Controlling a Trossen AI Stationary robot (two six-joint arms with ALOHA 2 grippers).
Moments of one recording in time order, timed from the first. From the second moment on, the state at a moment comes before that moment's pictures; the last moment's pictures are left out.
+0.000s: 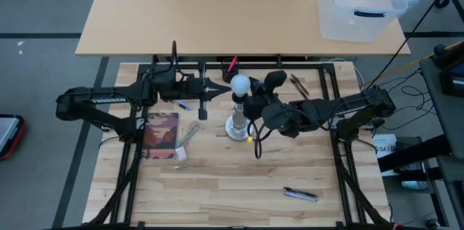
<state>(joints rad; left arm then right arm) 0.15 1.22 1.10 0.18 0.15 0.34 0.25 1.58 1.60 -0.36 1.24 -0.70</state>
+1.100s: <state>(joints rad) 0.25 1.25 1.10 0.13 0.09 0.32 0.33 1.58 1.60 -0.46 1.20 -0.52</state>
